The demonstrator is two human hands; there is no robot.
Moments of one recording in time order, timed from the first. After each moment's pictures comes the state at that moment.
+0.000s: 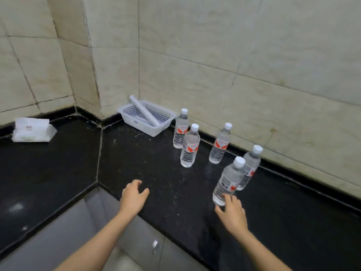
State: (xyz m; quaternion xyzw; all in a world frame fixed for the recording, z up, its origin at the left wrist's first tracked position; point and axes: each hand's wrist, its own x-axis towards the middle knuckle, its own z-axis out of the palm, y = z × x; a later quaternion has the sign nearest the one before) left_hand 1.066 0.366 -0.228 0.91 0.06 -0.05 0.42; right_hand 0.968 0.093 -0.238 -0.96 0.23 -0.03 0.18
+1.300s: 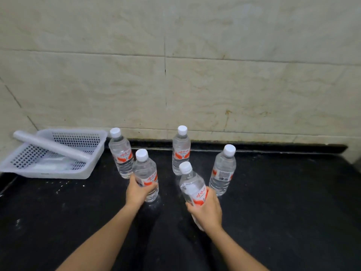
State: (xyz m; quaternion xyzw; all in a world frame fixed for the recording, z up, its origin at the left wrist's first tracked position) left_hand 1.280 0.178 -0.263 0.80 -0.09 -0.20 0.56; right_hand 1.098 0.066 -0.266 -0.77 0.46 -0.19 0.39
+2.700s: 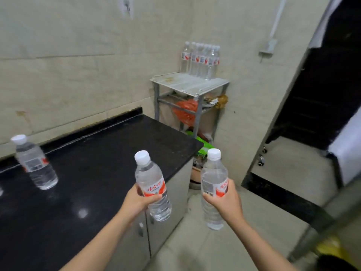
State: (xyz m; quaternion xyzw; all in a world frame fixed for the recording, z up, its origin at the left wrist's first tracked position) left_hand 0.839 0.182 -0.201 0.52 -0.45 -0.58 0.44; right_hand 0.592 0.212 -0.202 -0.48 0.71 -0.45 0.26
